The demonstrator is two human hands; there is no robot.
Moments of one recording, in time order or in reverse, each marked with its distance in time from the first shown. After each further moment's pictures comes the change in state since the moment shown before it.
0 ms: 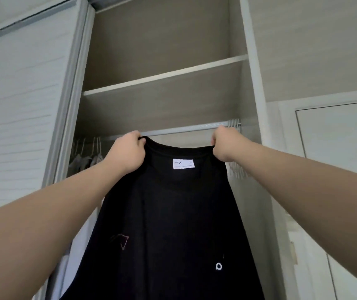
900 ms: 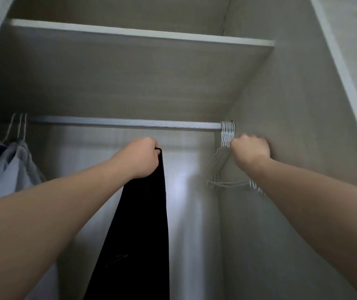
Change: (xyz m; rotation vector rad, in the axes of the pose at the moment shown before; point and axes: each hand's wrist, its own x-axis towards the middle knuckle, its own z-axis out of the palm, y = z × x) left_hand 0.118 -0.072 0.162 -0.081 -0.212 0.286; right_hand 0.125 0.058 0.088 -0.861 0.271 0.204
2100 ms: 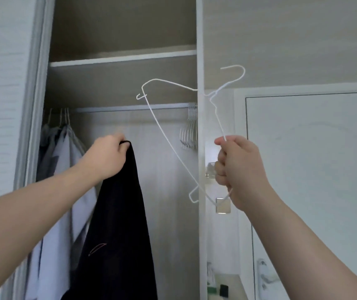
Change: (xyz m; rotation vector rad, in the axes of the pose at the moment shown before) left_hand -0.234 0.225 -0.132 0.105 0.060 -0.183; right_hand -0.311 0.209 -0.170 2.150 -0.298 0.535
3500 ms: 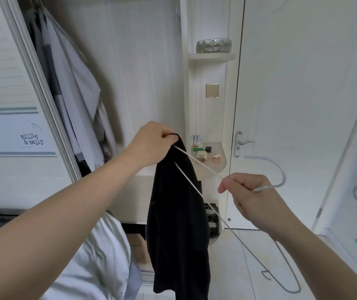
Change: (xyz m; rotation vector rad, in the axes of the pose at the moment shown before) left_hand -0.290 0.127 -0.016 -0.382 -0.639 -0.179; right_hand -0.320 0.046 -0.172 -0.525 -0.350 0.370
